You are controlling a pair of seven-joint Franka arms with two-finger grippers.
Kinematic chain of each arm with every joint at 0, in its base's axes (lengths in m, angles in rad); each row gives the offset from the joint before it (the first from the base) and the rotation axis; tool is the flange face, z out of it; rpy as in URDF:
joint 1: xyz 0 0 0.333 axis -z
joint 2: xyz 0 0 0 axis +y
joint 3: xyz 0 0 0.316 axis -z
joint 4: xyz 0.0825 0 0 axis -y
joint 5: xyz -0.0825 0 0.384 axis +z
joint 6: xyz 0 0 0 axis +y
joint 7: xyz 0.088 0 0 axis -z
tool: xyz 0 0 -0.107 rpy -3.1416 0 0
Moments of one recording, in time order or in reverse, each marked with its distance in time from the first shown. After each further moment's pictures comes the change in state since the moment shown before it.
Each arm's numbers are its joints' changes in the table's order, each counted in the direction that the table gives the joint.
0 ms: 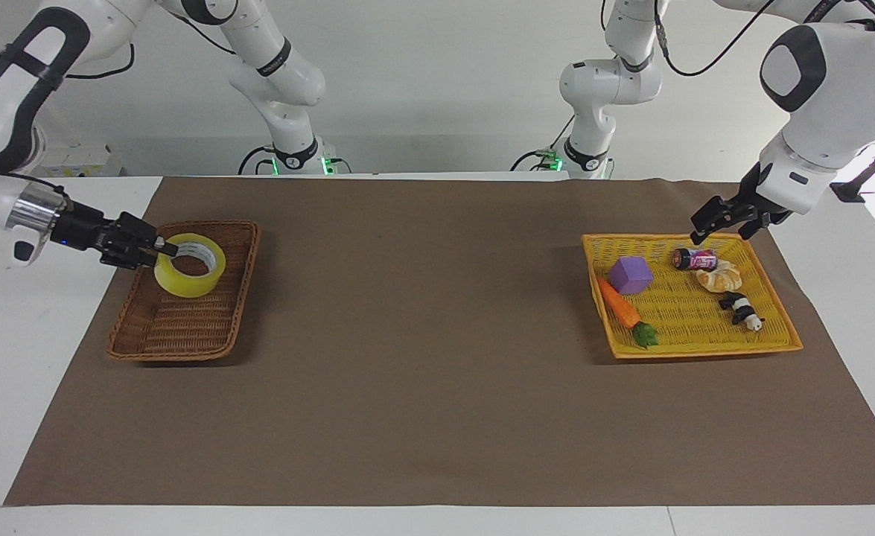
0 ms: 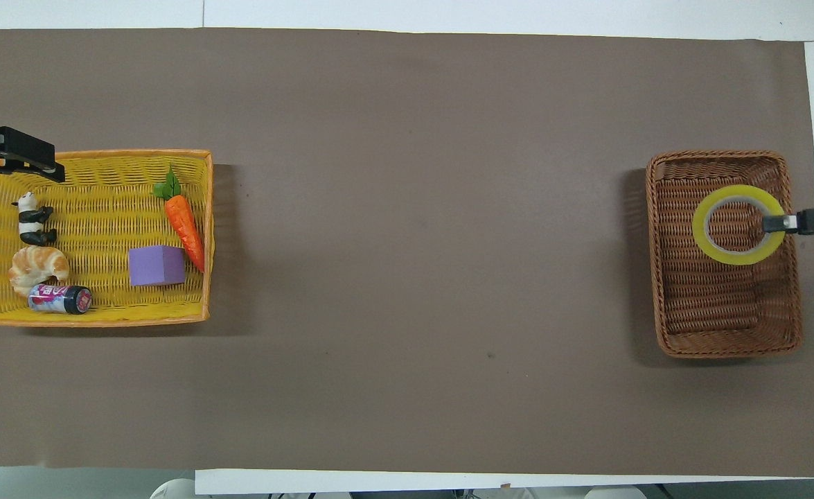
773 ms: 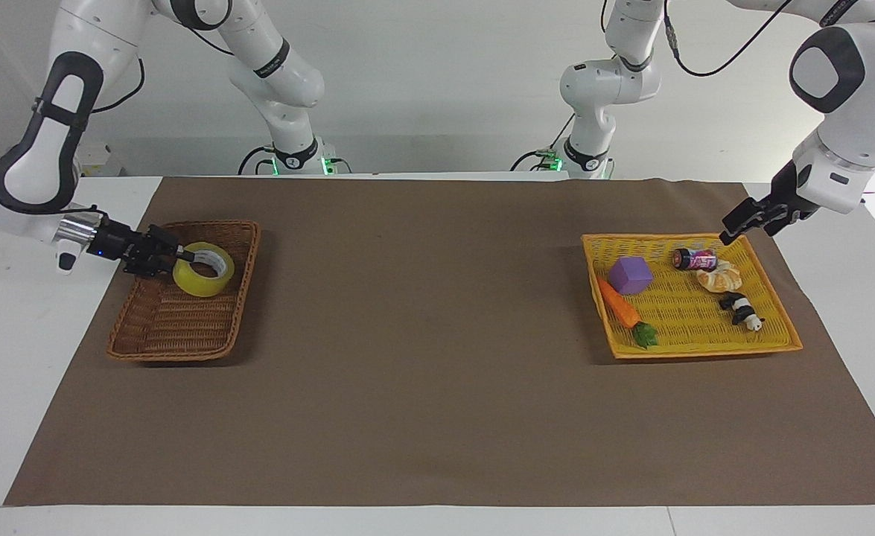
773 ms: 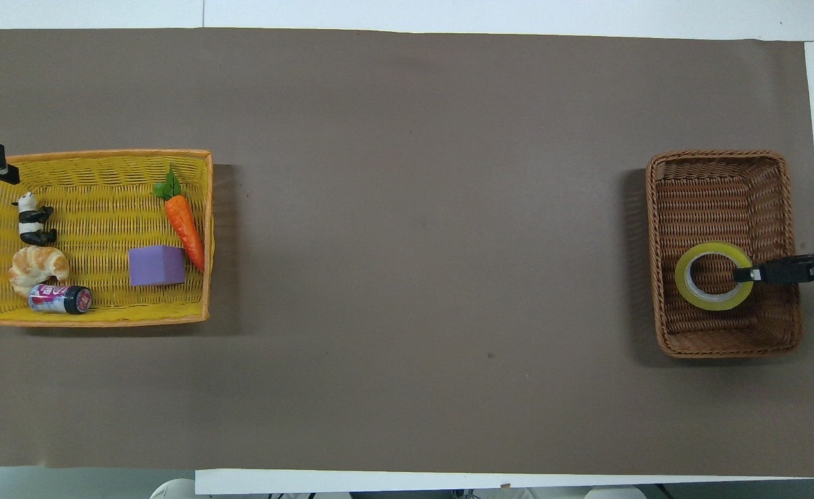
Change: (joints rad) left arm -0.110 0.000 -0.001 -0.004 0.007 0.003 0.003; right arm -0.015 0.021 -0.016 -0.136 -0.155 -0.182 -0.218
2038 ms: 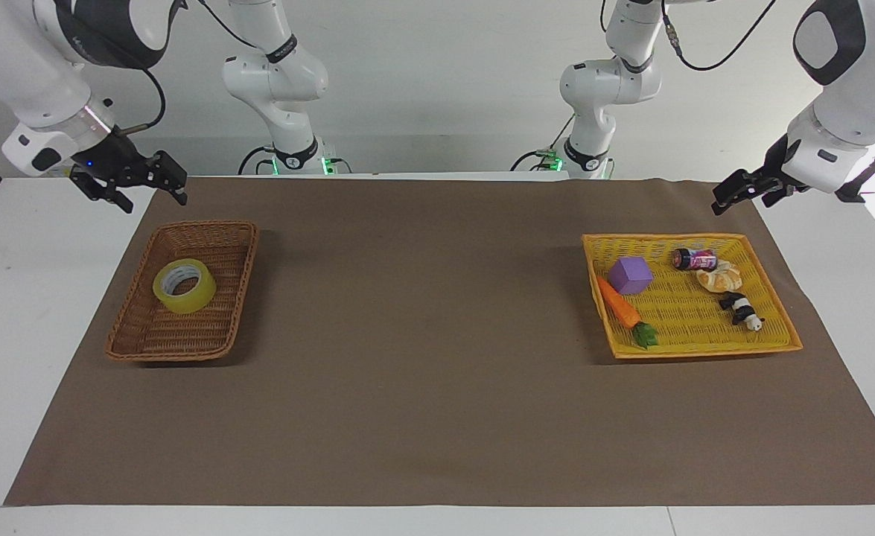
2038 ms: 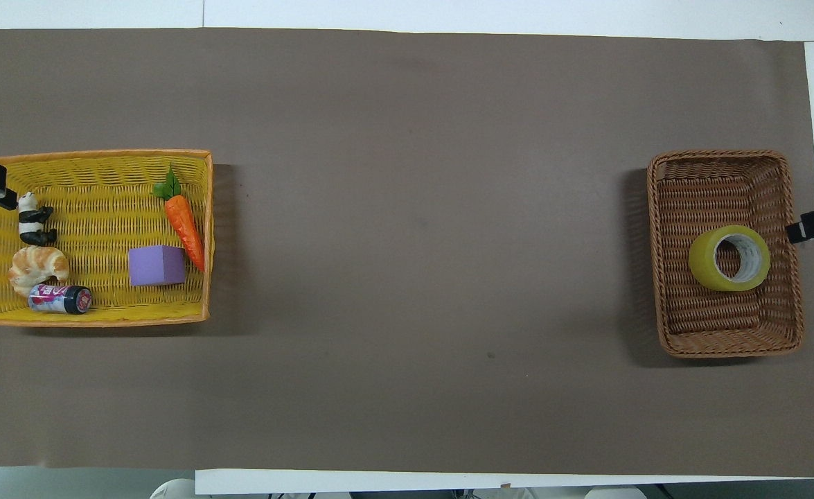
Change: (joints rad) left arm 0.056 -0.007 0.024 0.069 0.061 0.200 0.017; right arm -0.377 -0.344 -0.053 0.286 -0.584 0.148 0.791
